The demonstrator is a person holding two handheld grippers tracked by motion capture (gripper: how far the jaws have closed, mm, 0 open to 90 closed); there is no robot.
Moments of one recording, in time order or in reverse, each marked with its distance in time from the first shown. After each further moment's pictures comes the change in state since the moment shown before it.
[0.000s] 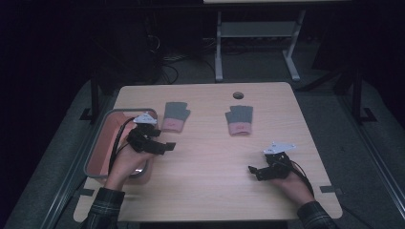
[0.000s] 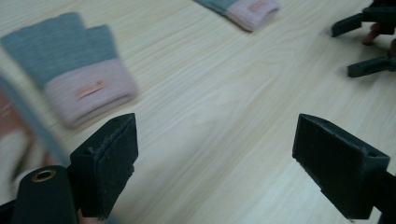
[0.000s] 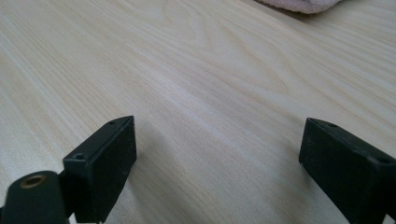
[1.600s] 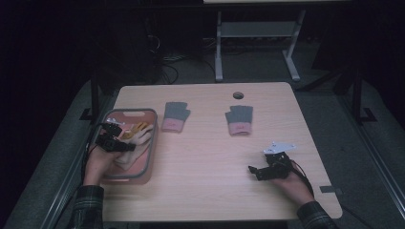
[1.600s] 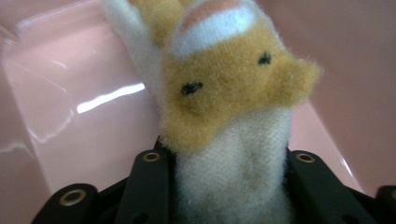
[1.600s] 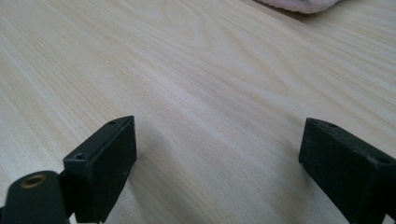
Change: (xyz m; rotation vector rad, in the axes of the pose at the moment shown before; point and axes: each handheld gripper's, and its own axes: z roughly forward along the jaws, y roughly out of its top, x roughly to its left) left arm 0.111 -0.070 -0.024 0.267 0.210 -0.235; right arm 0.000 0.000 0.000 -0.003 -0.002 -0.003
